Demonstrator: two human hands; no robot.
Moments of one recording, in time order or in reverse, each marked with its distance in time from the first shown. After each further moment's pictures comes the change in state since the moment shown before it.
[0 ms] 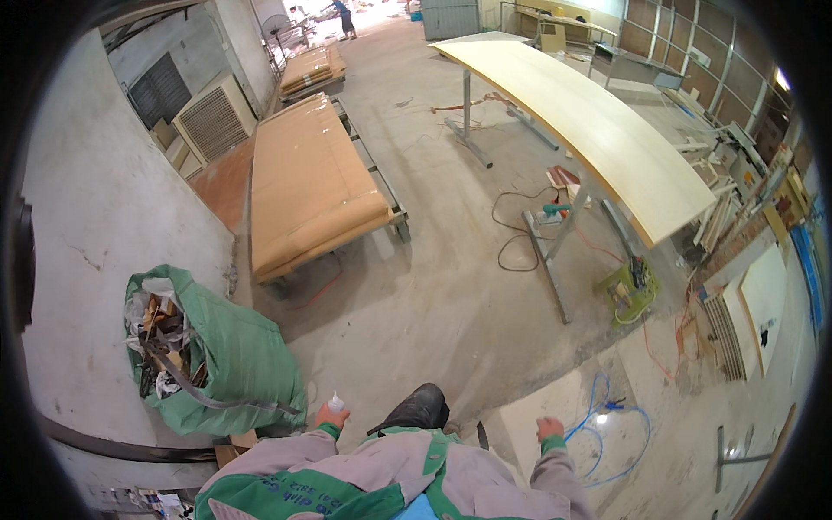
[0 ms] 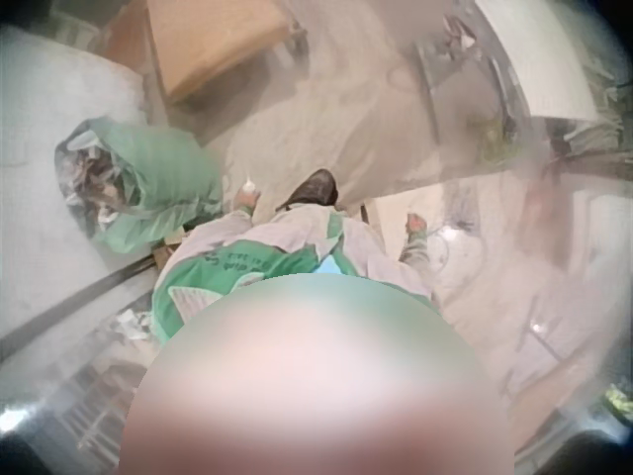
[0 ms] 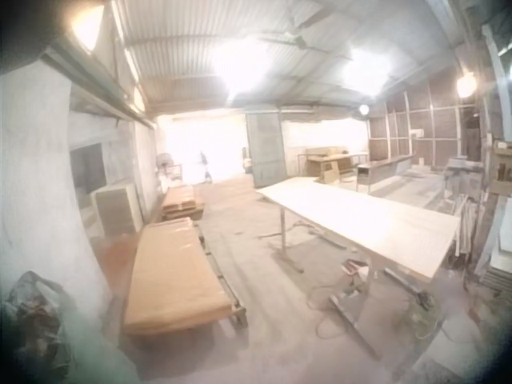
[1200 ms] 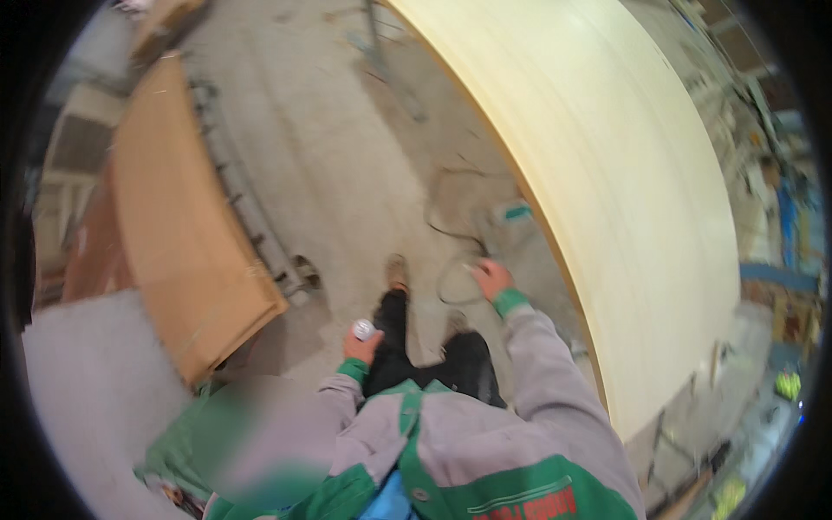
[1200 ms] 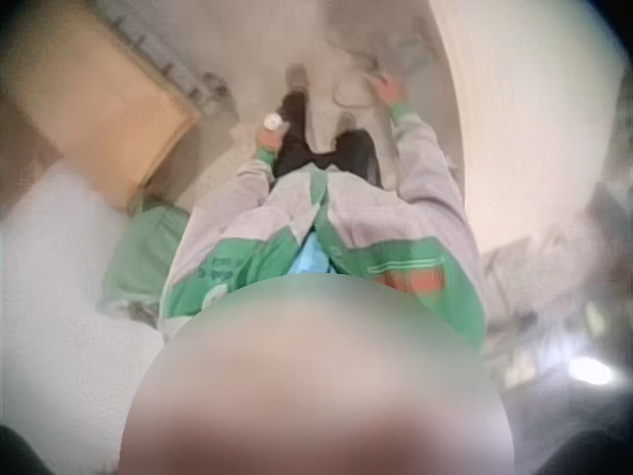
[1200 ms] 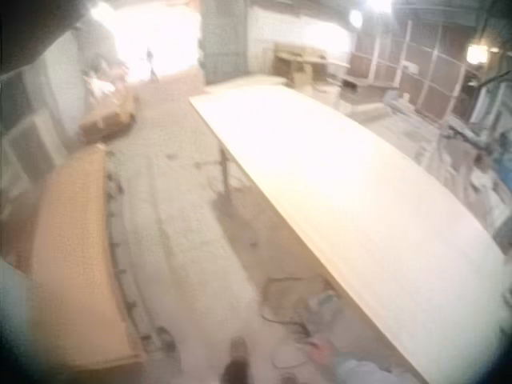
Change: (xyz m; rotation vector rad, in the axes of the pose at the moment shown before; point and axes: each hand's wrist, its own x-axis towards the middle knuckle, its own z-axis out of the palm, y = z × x) left_hand 0.482 0.834 0.225 -0.327 -0.348 0.110; right_hand 0.828 -0.625 -0.300 -0.023 -0.076 -0.261
